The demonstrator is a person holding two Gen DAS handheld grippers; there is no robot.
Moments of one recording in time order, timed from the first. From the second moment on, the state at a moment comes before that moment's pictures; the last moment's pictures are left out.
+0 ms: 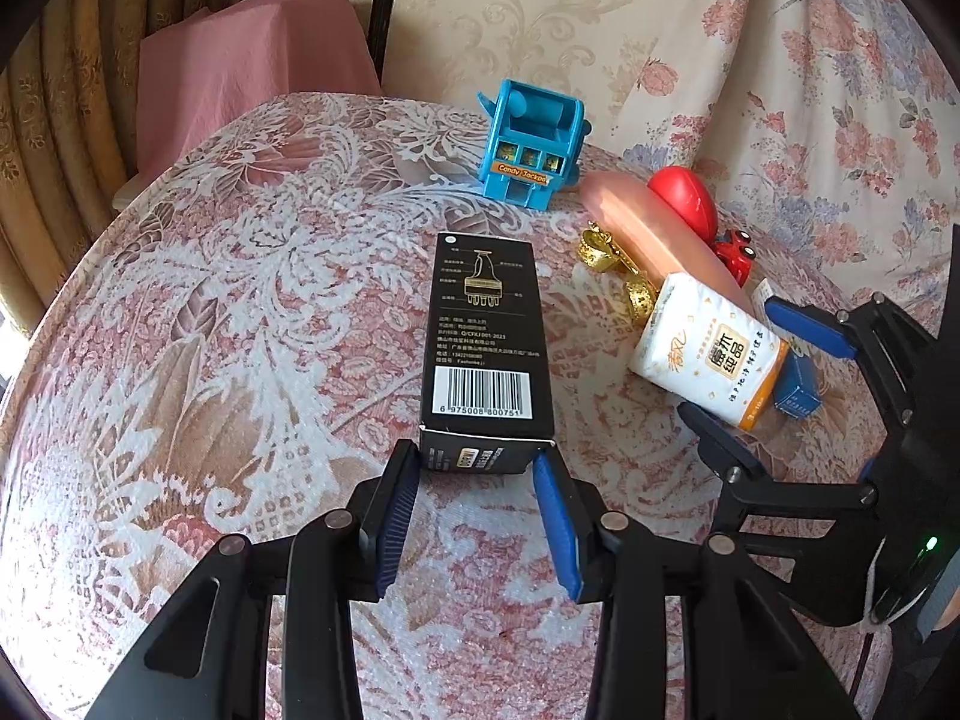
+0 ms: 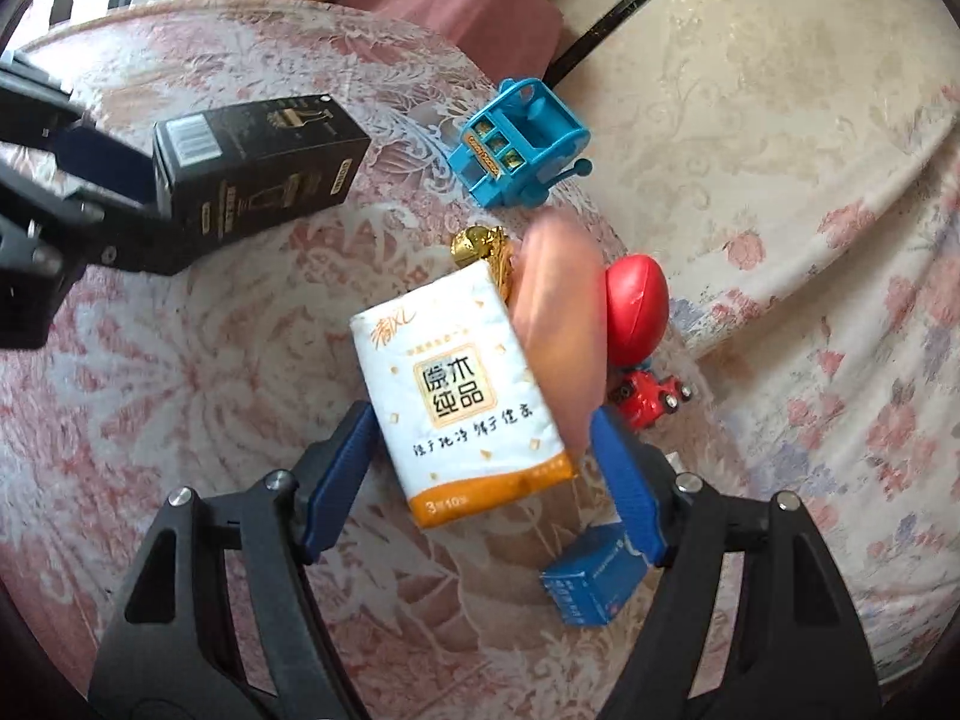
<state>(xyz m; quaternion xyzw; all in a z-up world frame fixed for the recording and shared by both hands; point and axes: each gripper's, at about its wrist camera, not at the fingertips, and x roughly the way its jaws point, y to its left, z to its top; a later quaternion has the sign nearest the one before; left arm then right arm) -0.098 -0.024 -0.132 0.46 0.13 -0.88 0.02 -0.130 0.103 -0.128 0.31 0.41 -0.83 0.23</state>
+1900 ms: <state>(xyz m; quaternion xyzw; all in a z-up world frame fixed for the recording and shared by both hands) -0.057 0.061 -0.083 0.42 0.07 -0.90 -0.06 -0.060 0.229 -0.085 0.44 -0.05 -0.90 0.03</state>
